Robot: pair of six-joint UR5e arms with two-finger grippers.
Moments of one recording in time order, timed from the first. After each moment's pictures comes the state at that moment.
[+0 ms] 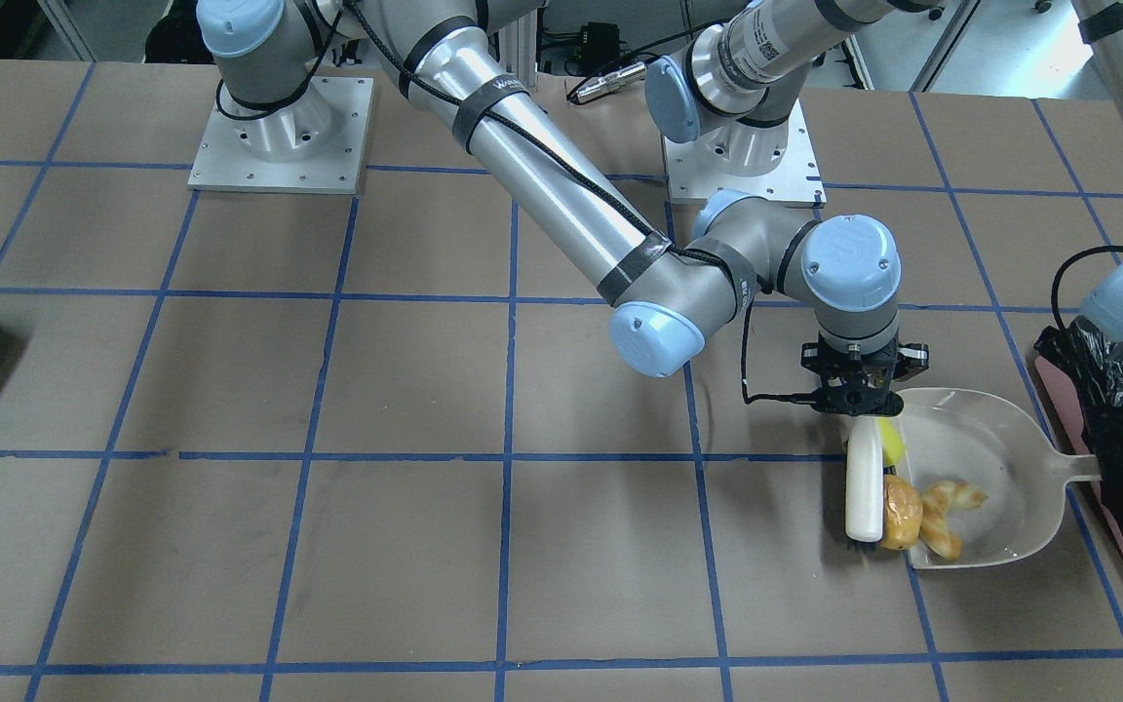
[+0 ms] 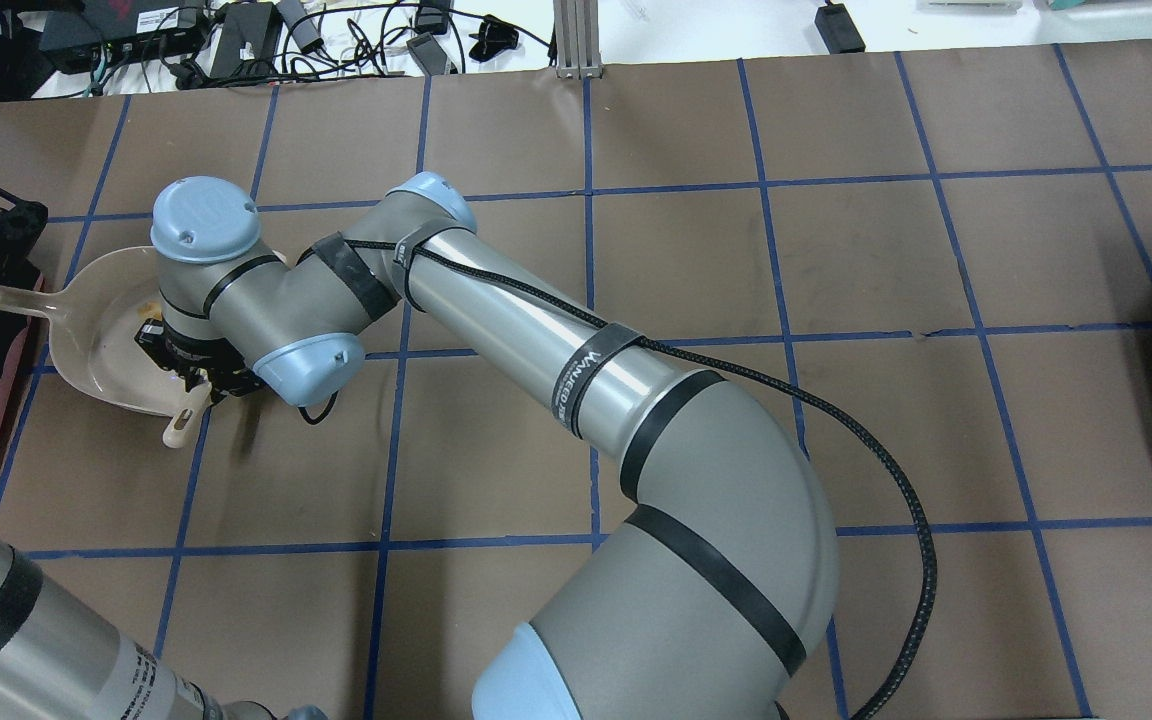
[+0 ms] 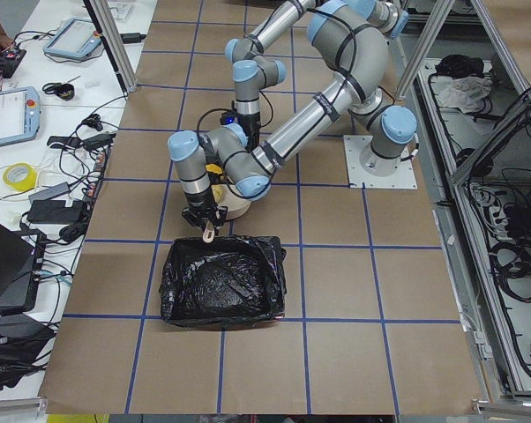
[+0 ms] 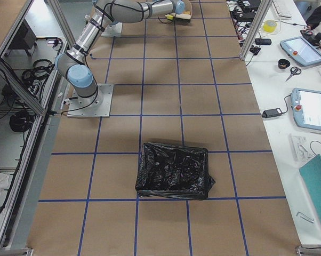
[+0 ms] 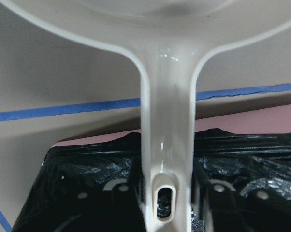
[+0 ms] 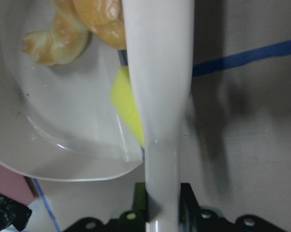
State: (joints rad) left arm -1.00 -2.14 -1.49 -0.99 1.95 2.21; right arm 2.35 -0.54 0.80 -2.15 -1.15 1.11
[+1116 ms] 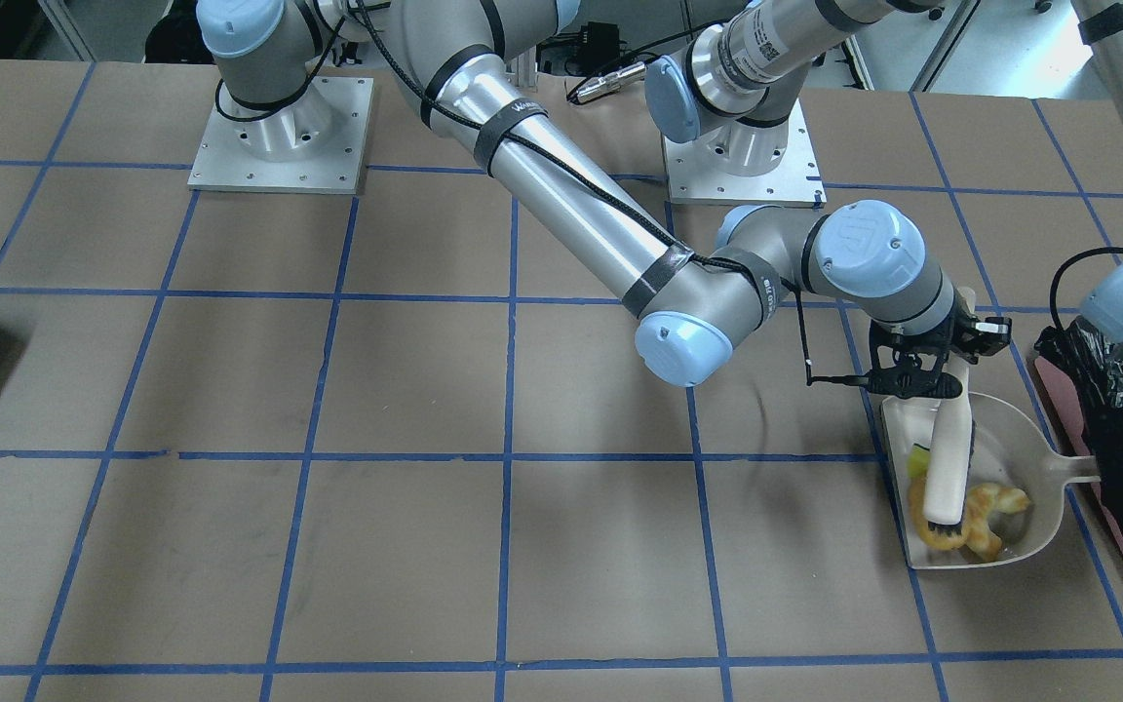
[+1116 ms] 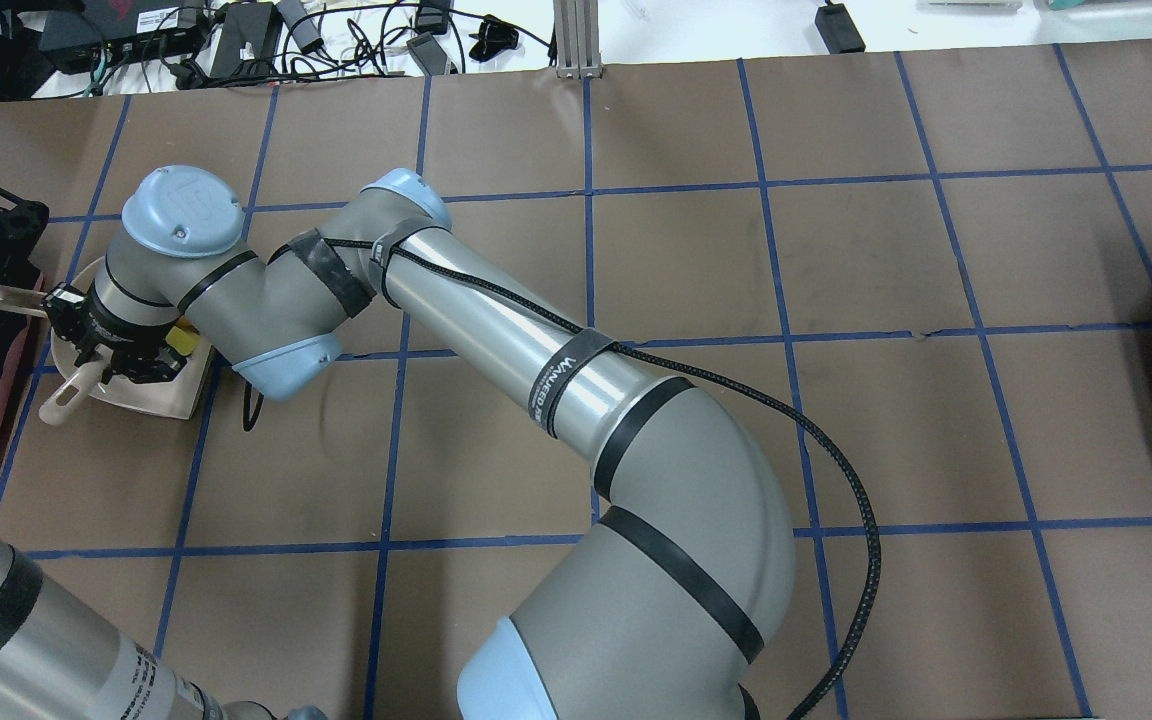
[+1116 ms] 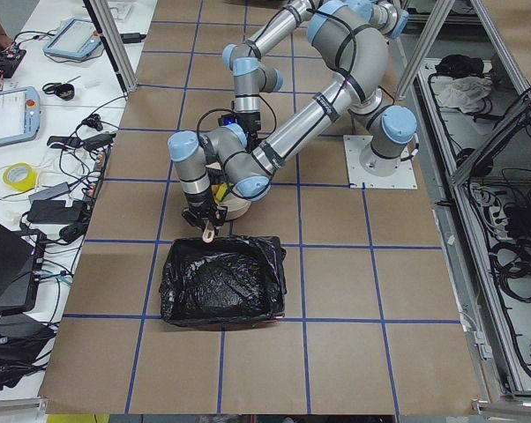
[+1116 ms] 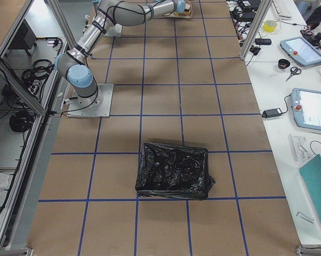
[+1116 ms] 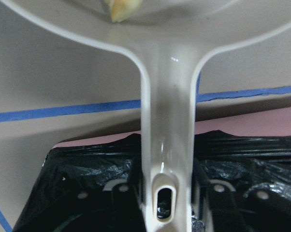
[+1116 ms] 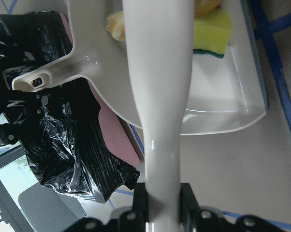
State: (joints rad) left arm -1.00 -2.15 -1.49 -0.99 1.94 2.20; right arm 2.37 -0.47 0.65 -2.34 -0.98 1.35
